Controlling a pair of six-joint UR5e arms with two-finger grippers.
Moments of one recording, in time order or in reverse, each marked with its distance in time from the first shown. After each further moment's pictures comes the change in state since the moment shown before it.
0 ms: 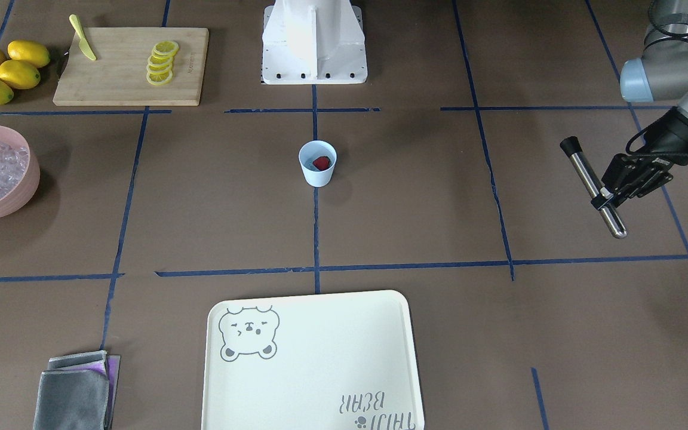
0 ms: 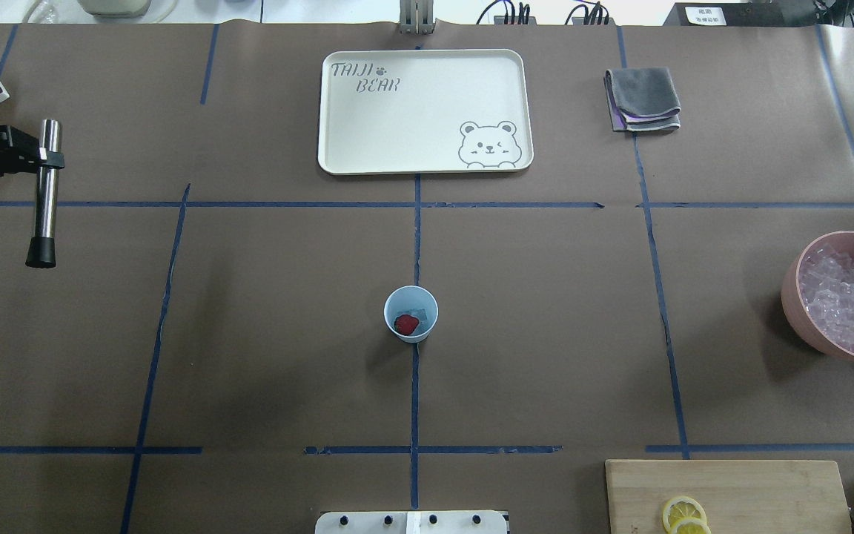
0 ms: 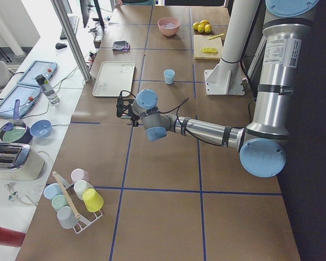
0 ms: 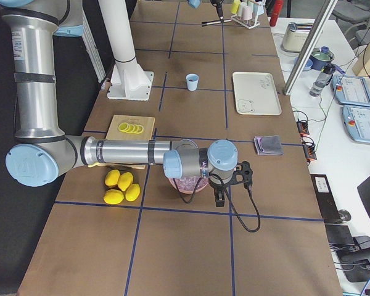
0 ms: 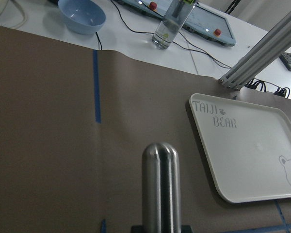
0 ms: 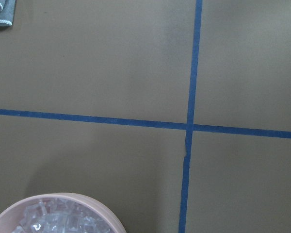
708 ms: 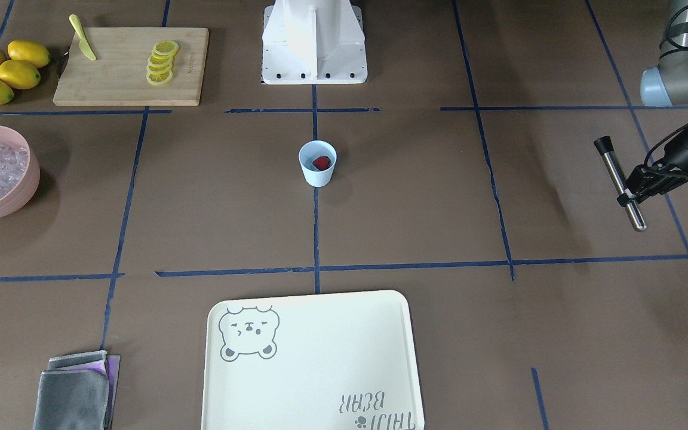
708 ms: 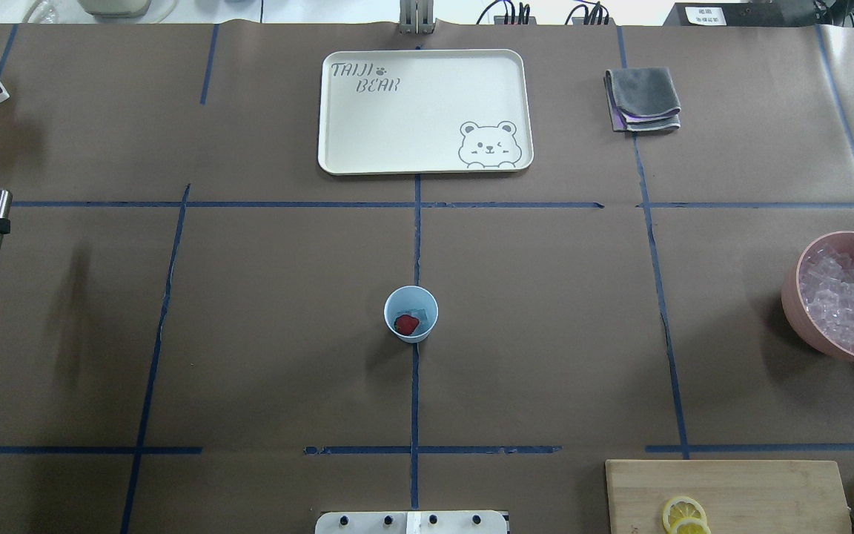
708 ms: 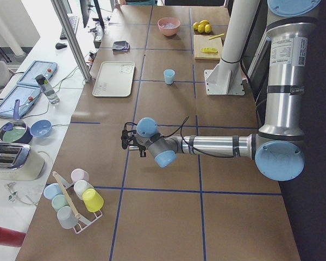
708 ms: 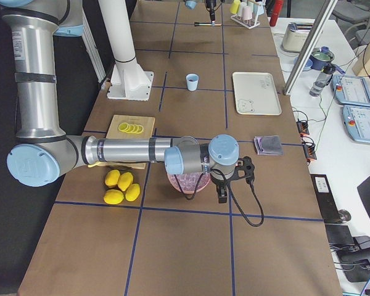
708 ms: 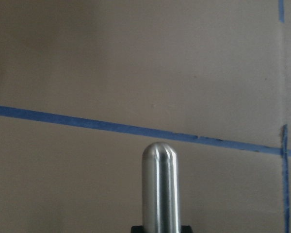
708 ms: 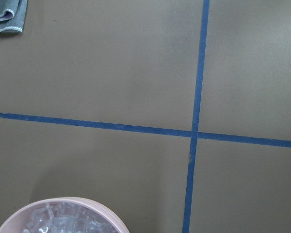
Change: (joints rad) left arm -0.008 0.090 0.151 0.037 -0.030 0.252; right arm 0.000 0.006 0.016 0.001 -0.004 0.002
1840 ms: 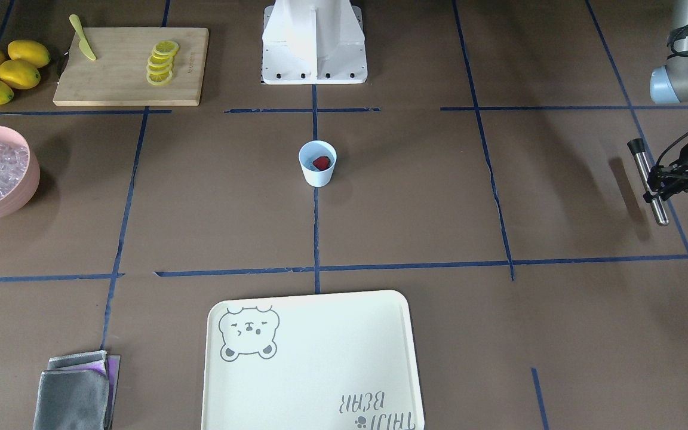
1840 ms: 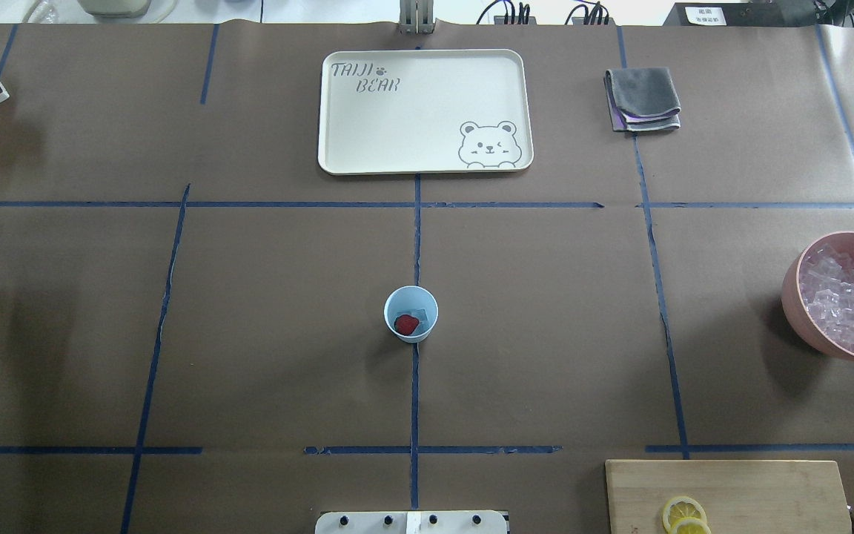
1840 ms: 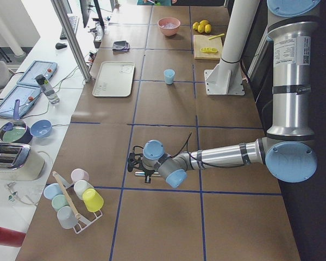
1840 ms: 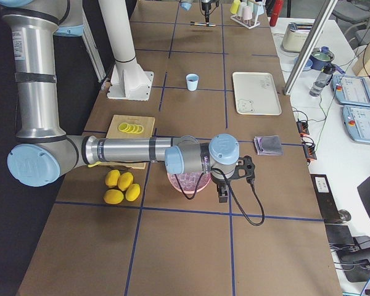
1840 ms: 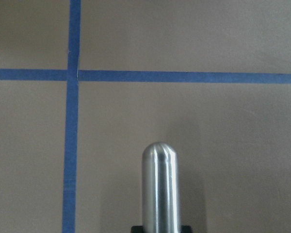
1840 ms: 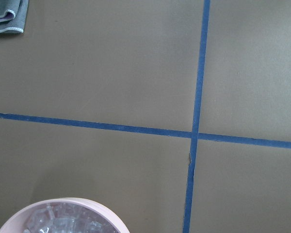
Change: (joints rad) left arm 0.006 0.052 0.118 -0.001 0.106 0.222; right arm 0.000 0.002 0.001 -0.001 0.000 -0.001
